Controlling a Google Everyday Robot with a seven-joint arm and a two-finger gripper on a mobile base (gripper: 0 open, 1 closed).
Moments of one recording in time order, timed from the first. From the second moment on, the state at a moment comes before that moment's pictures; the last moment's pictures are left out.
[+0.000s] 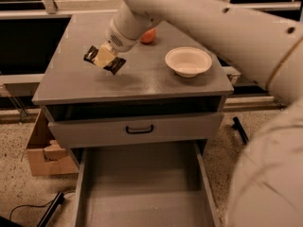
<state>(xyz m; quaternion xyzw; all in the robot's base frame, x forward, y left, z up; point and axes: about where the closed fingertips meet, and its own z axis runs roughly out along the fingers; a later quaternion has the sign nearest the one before) 0.678 0.126 0.896 -0.53 0.77 0.12 0.33</state>
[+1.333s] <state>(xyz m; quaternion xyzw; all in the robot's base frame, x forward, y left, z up) 0.494 -0.057 0.775 -0.44 0.82 0.21 0.29</state>
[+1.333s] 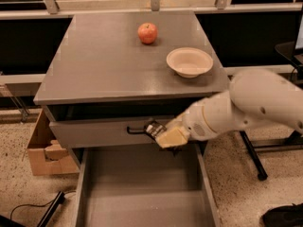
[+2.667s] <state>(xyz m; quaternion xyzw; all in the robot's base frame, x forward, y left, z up) 0.430 -0.048 0.625 -0.46 0.83 0.20 0.24</state>
